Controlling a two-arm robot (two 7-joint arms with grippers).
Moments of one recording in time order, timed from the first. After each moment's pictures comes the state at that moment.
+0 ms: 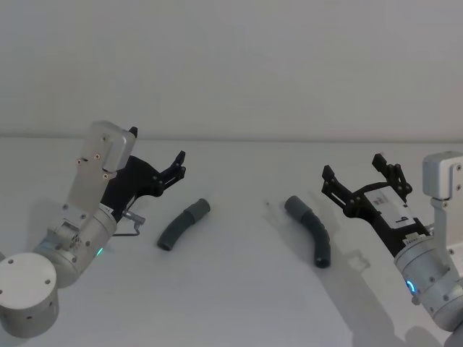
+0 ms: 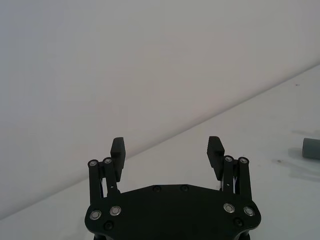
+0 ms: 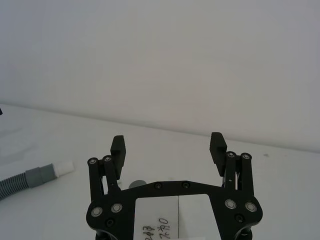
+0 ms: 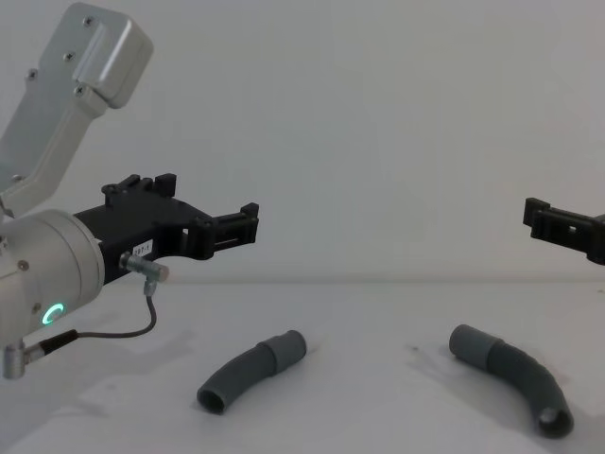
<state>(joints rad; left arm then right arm) -0.24 0.38 0.45 -1.63 -0.20 0.01 -0.01 -0.01 0.34 -0.23 -1.77 0.29 0.03 0.07</state>
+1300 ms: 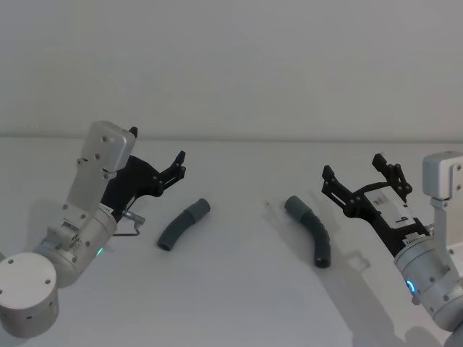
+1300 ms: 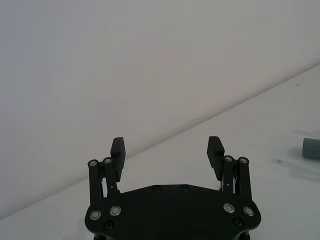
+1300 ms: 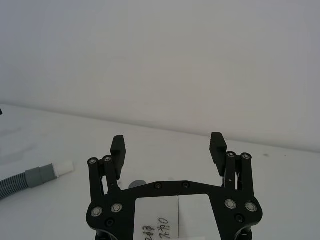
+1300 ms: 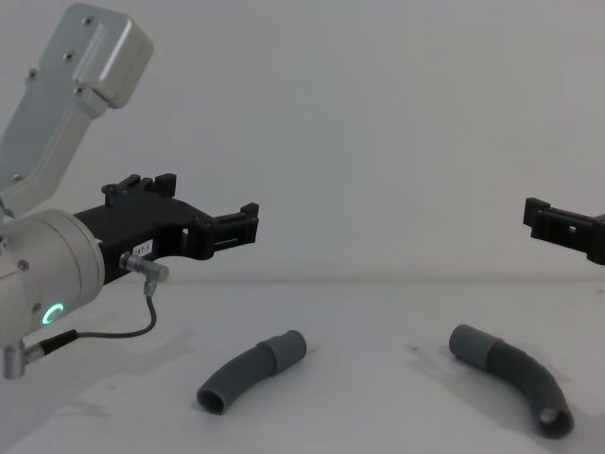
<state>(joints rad) -0.24 0.38 0.45 -1.63 -0.20 0.01 -0.01 -0.01 0.34 -0.23 -1.77 0.29 0.03 0.07</state>
